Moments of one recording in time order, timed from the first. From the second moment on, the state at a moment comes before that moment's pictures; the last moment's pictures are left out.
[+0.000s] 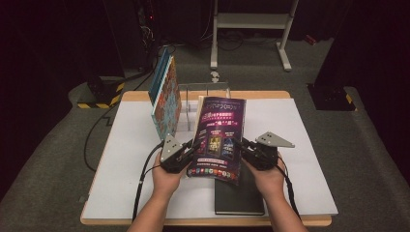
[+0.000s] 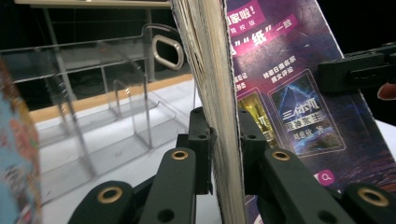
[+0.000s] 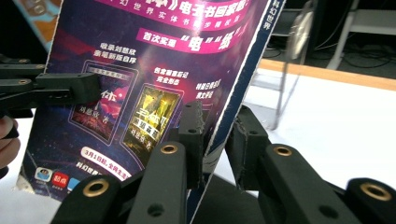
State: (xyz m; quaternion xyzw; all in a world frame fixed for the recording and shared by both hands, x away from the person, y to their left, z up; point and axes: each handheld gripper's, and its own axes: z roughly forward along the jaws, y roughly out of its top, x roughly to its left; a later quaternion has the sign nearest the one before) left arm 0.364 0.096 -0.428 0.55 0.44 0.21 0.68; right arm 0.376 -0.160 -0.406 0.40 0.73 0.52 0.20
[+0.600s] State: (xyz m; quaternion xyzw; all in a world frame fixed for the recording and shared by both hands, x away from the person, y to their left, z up) left arm 0.391 0.071 -0.429 0.54 0.41 0.21 0.70; right arm 0.391 -0.179 -0.404 0.40 0.70 0.53 0.25
